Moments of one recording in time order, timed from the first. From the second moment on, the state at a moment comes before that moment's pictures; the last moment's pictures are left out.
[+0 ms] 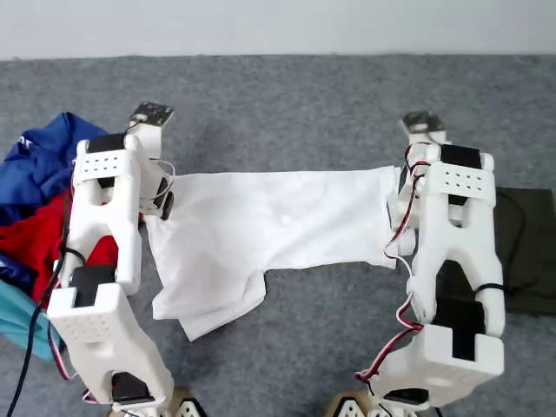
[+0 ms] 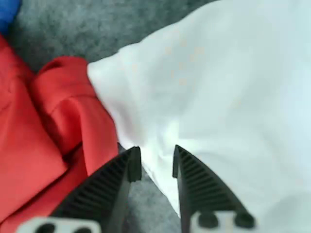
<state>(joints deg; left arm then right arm) -10.5 22.3 -3.8 80.4 -15.9 7.9 6.8 6.9 75.8 15.3</state>
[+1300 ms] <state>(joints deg) -6.4 21.1 -0.9 86.1 -16.0 12.6 53.9 -45.6 93.8 23.5</state>
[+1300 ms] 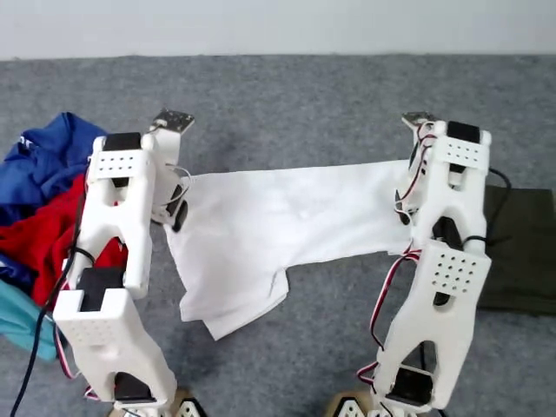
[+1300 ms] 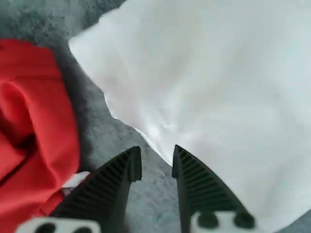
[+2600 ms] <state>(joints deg) 19.5 5.1 31.6 83.5 -28.4 12.0 12.5 -12.1 100.4 27.7</state>
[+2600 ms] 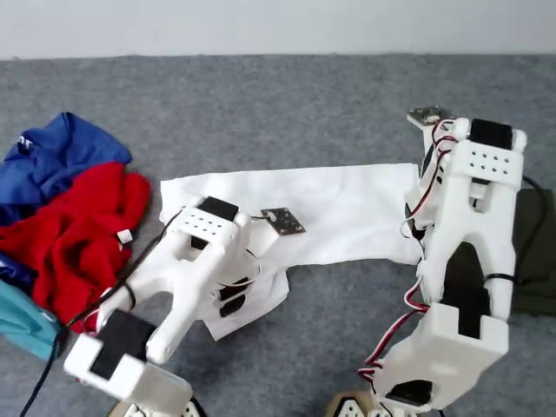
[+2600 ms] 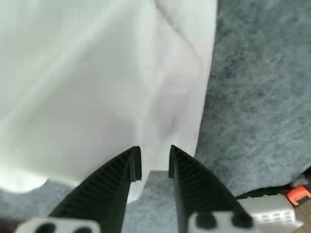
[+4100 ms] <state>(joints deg) 23.6 18.5 12.6 98.8 -30.9 12.0 12.5 5.1 95.6 27.7</state>
